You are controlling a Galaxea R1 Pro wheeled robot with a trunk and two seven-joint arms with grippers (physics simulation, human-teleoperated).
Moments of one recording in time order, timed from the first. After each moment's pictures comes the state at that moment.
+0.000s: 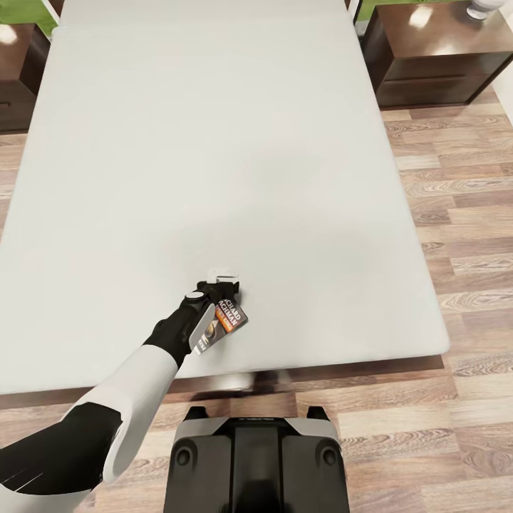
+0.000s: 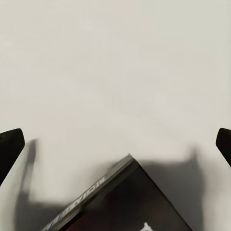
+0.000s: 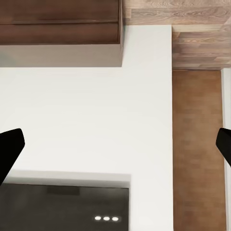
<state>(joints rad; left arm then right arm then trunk) -1.06 -0.15 -0.19 -0.60 0.14 0.26 0.12 0.19 -0.05 -0.21 0.03 0.23 -0.13 0.03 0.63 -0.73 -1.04</state>
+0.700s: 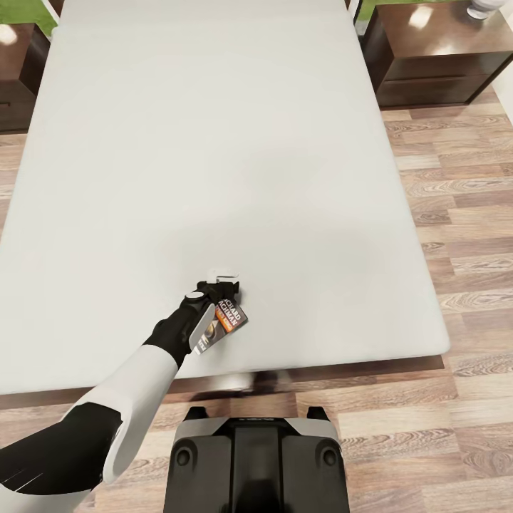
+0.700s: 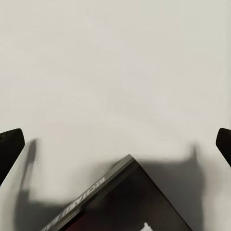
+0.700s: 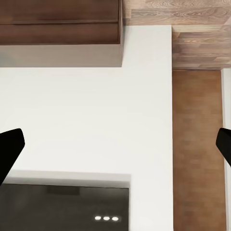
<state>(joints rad) -1.06 -0.15 -0.19 -0.60 0.14 0.26 0.12 0.19 -0.05 -0.21 0.03 0.23 -0.13 0.03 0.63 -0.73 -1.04</state>
